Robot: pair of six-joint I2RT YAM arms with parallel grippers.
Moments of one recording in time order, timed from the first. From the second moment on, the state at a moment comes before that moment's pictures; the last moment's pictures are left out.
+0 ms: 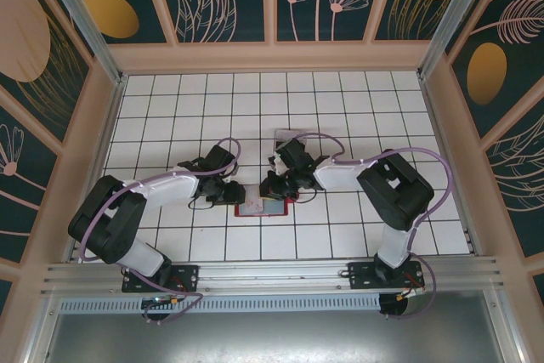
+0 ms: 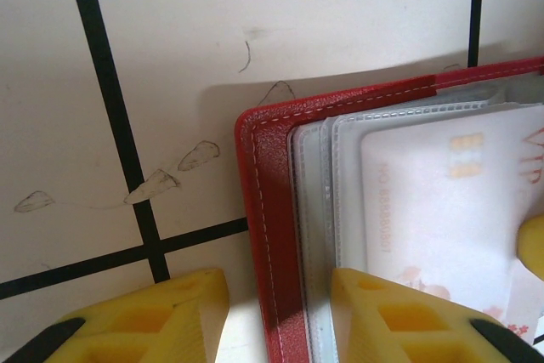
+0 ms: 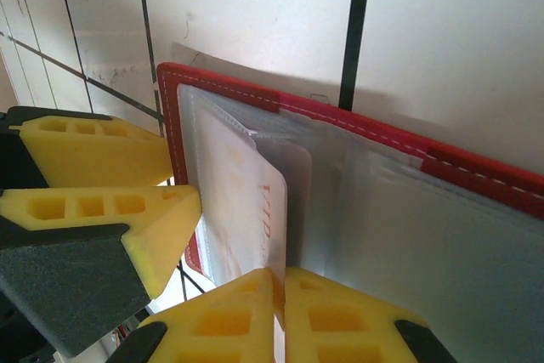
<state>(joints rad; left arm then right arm) -0.58 1.54 0.73 -0.43 0.24 -0.55 0.77 1.81 0.92 -0.09 -0.58 0.83</state>
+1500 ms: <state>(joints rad) -0.59 1.51 0.73 -0.47 0.20 -0.55 0.69 1.64 0.99 -0.45 -0.44 0.60</state>
